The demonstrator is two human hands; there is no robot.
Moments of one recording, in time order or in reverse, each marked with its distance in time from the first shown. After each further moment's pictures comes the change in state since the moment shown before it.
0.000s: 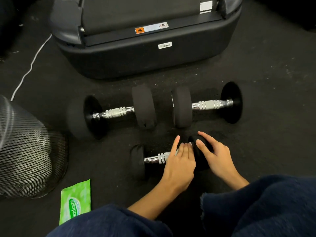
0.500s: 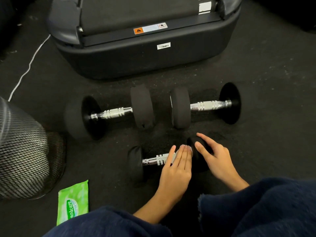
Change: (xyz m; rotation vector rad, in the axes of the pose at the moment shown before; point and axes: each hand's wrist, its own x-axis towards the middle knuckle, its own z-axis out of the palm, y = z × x) left_hand -0.019 0.010 0.033 -0.081 0.218 -0.030; right_hand -0.002 0.003 -0.004 0.052 -0.044 0.016
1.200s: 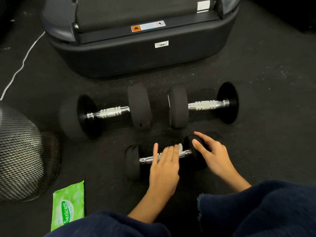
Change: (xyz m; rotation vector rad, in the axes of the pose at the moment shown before) left_hand 0.001 -0.018 -0.016 -0.146 -0.127 -0.248; right_hand 0.010 0.001 -0.003 0.007 -0.024 0.026
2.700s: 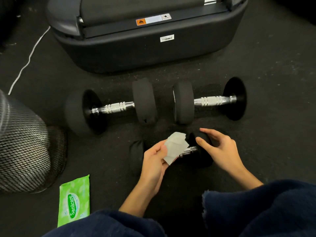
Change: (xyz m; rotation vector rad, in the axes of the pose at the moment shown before) left_hand 0.002 -0.014 -0.056 -1.765 -0.089 -0.813; right_hand -0.002 -0.011 -0.002 -0.004 0.050 -0.032
